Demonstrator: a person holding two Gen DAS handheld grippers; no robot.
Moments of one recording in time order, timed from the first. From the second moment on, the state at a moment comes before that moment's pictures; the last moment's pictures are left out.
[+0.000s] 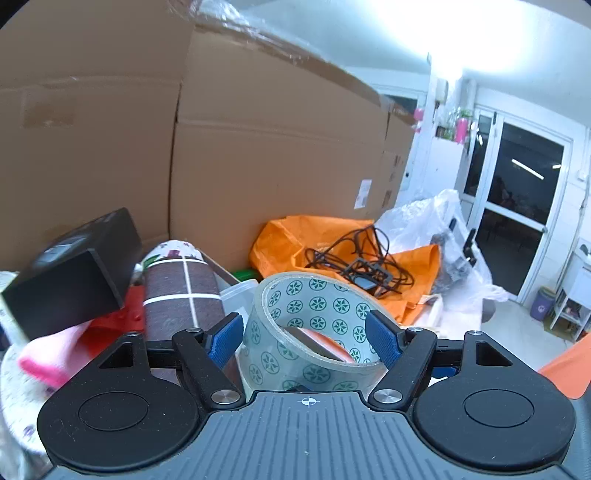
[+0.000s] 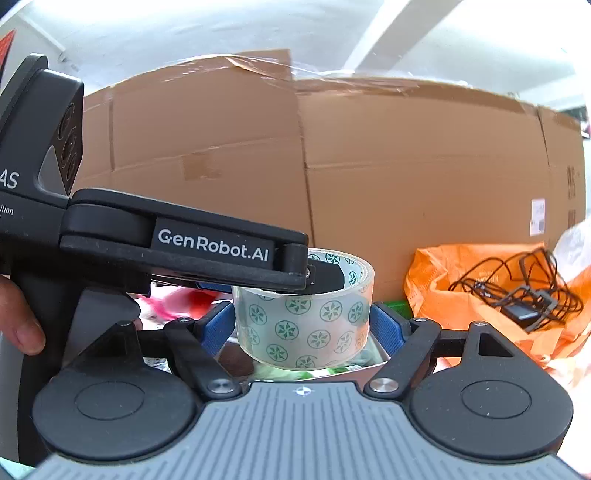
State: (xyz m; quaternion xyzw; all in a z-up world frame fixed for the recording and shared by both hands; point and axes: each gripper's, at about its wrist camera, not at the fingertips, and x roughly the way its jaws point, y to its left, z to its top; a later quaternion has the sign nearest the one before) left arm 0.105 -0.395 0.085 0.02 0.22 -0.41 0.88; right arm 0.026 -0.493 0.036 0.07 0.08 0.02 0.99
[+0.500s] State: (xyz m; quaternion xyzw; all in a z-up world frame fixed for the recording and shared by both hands) left arm 0.129 -0.421 0.067 0.07 0.21 -0.40 0.89; right arm 0.066 -0.511 0.003 0.09 0.10 0.03 0.99
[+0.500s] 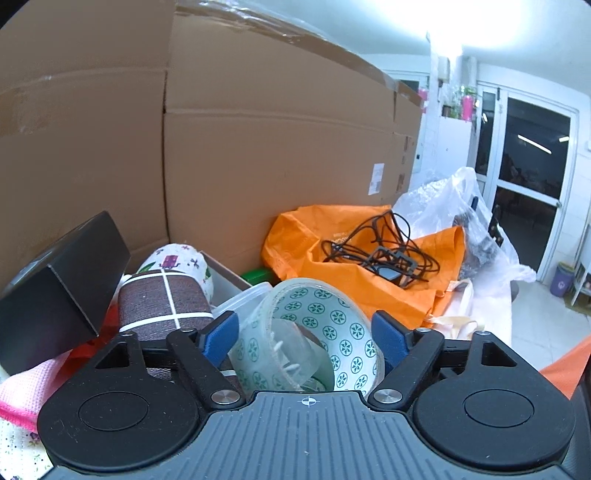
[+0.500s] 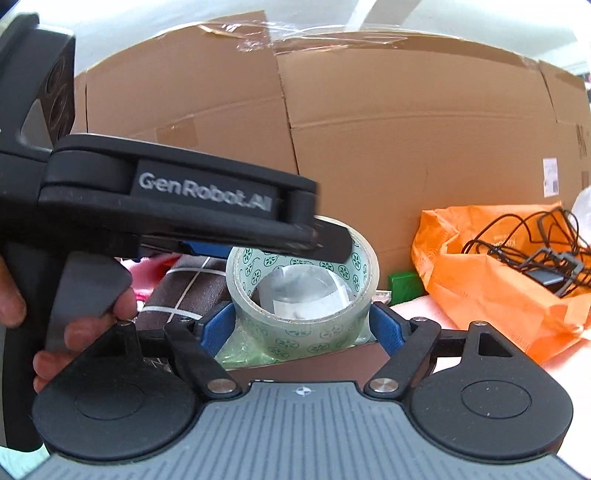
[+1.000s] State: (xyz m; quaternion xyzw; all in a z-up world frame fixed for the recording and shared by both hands) left arm 0.112 -0.408 0.070 0.06 0.20 -0.39 0.90; right arm 0.049 -0.509 0.007 0.07 0.10 0.00 0.99
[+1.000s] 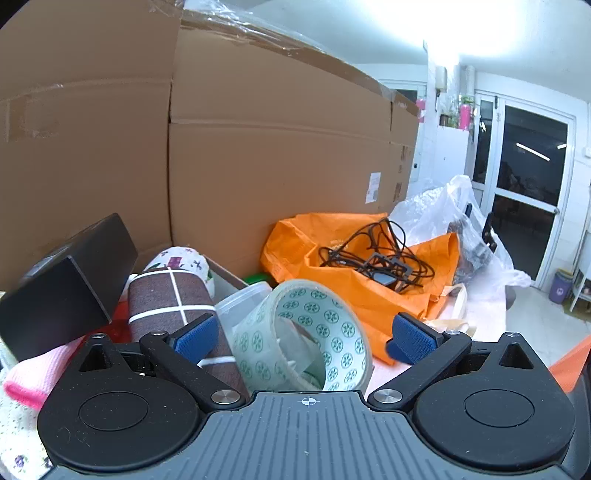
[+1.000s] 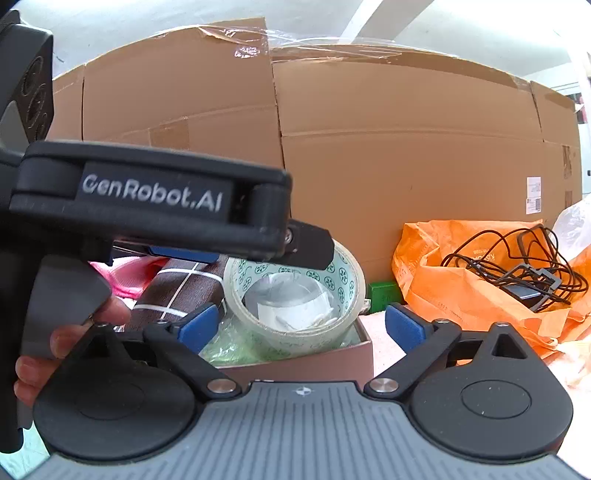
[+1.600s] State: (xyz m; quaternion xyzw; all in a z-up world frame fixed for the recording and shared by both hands) left arm 0.061 -0.373 0.069 0.07 0.18 -0.36 0.91; right arm 0.012 -0.487 0.026 0.06 0.09 0.01 0.99
